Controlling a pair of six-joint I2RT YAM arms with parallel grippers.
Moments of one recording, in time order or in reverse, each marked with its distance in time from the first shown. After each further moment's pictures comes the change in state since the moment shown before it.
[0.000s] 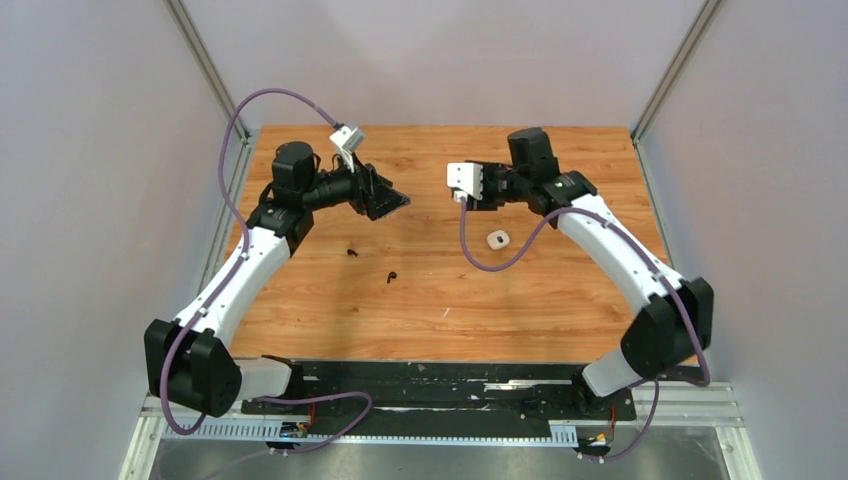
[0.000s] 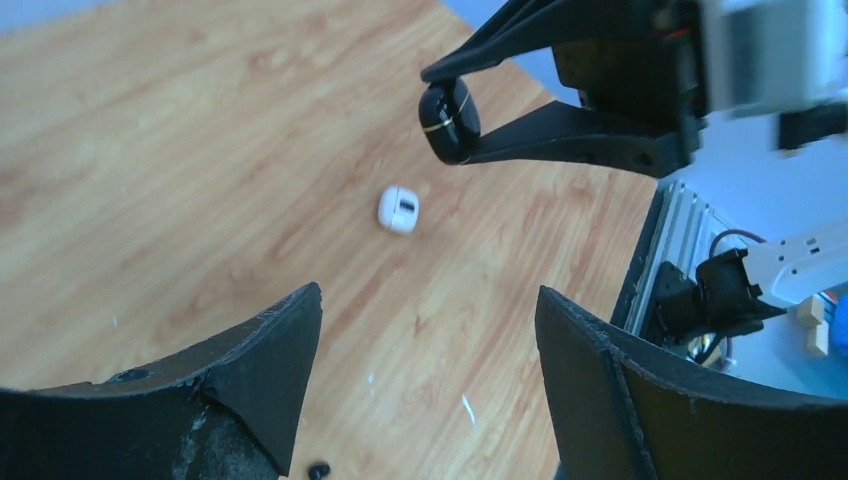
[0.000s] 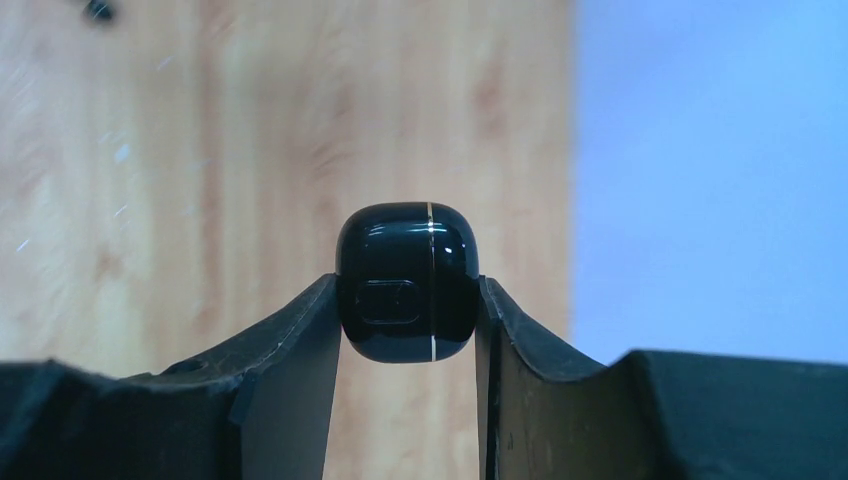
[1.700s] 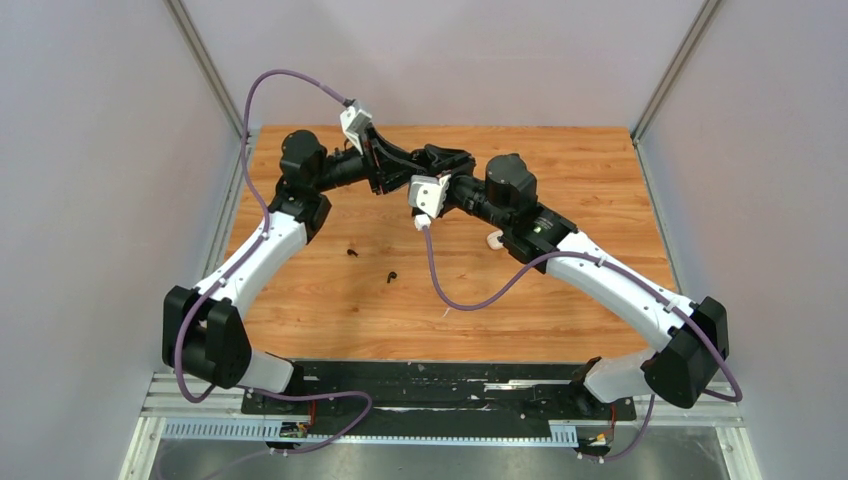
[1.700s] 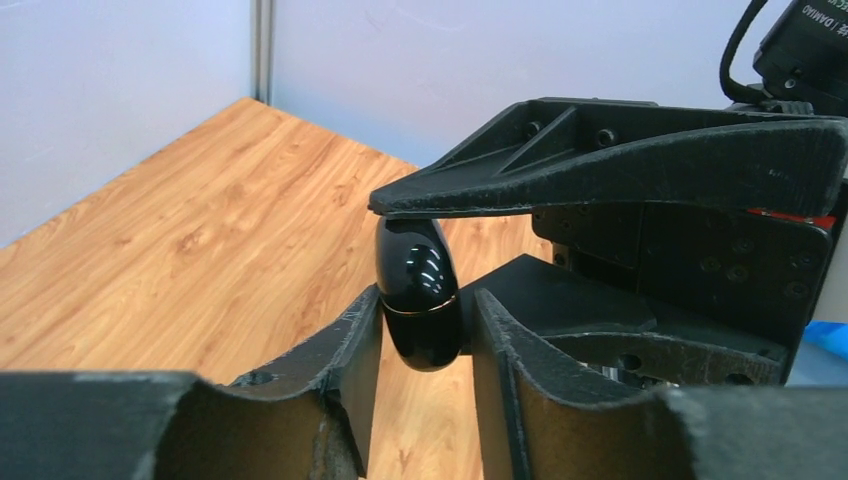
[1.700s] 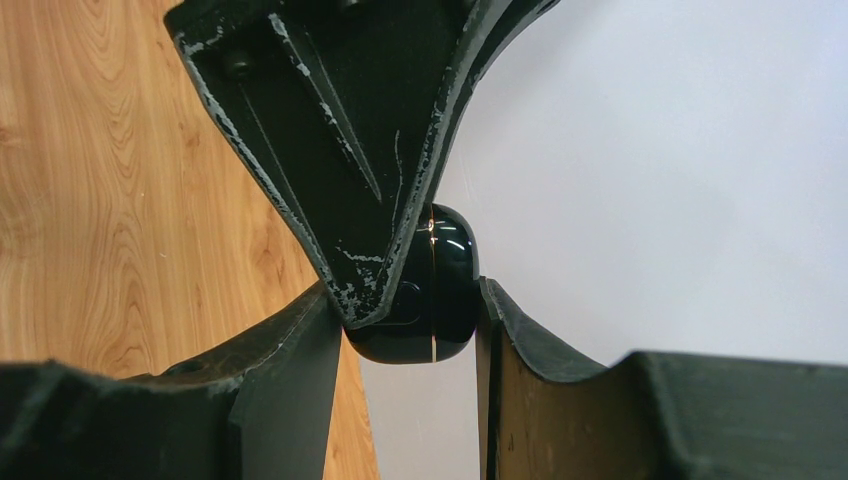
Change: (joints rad) left arm -0.058 0.138 0.055 0.566 0.167 -0.199; right arm 0.322 -0.197 -0.153 0.654 0.357 0.085
